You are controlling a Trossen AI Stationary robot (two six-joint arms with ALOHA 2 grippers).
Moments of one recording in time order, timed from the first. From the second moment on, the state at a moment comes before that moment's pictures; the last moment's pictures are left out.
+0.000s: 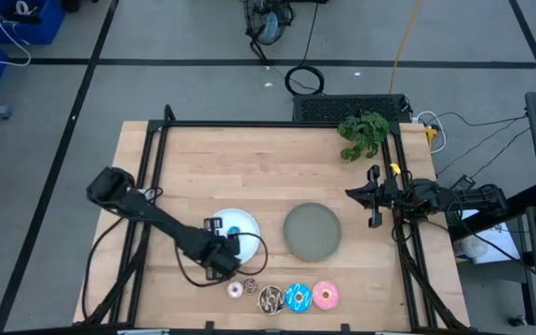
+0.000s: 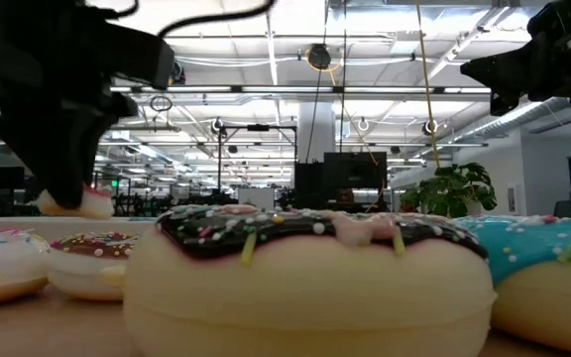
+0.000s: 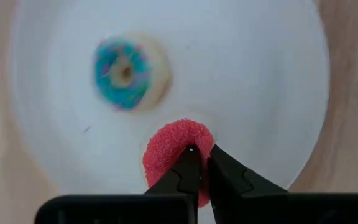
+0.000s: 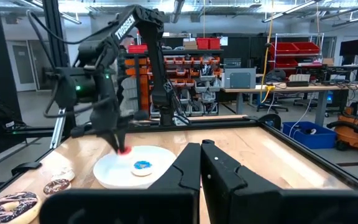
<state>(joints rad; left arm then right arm) -0.51 1.80 1.17 -0.90 -0.20 -0.57 0.08 0.01 0.01 0.13 0.16 0.02</state>
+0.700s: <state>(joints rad) -0.48 1.81 1.17 -0.87 -0.14 -0.54 0.08 0.01 0.02 0.13 0.16 0.02</state>
